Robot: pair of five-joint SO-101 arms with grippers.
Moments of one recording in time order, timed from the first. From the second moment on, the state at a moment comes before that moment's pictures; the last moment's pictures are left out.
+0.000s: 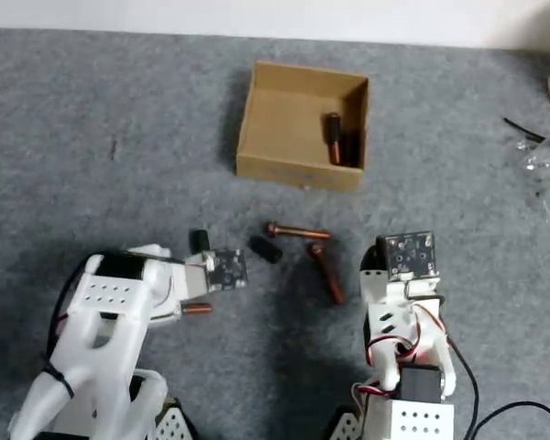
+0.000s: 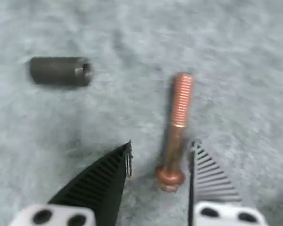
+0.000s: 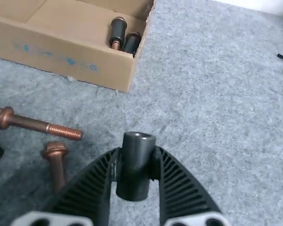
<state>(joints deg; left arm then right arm) -1.5 -38.2 64.0 60.6 -68.4 -0.4 -104.4 95.7 43.8 14.2</state>
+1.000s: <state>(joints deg) -4.7 -39.3 67.4 62.0 54.6 -0.4 -104.4 95.7 43.8 14.2</state>
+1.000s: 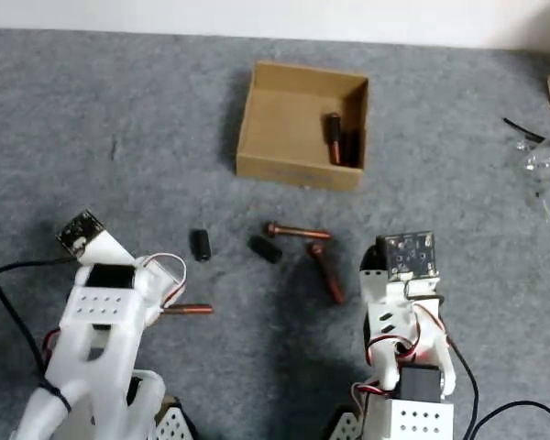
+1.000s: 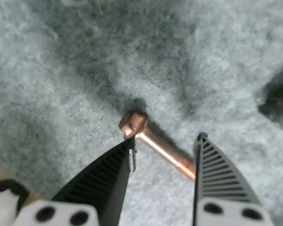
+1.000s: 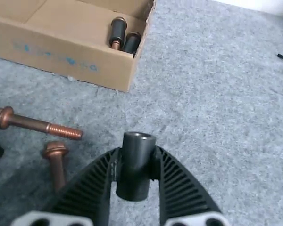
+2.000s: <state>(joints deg) 6.4 -38.7 51.0 87.2 46.1 -0.4 -104.4 95.7 43.8 14.2</state>
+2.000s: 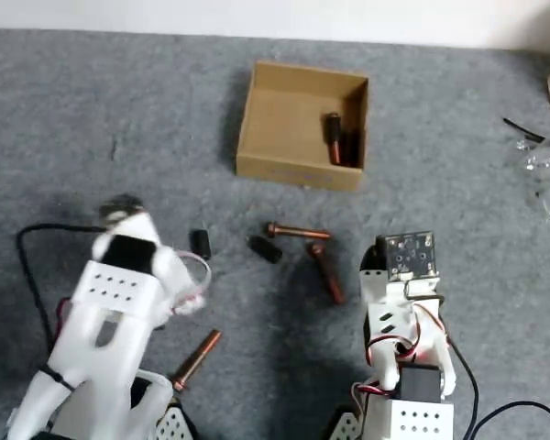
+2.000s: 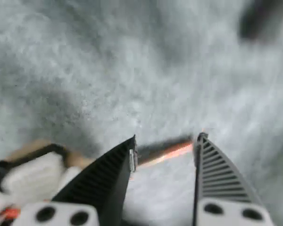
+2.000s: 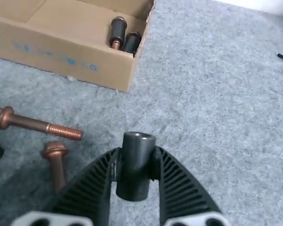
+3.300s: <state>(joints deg) 22.1 -38.7 68.0 70.2 -7.3 -0.4 -104.4 95.7 43.8 14.2</state>
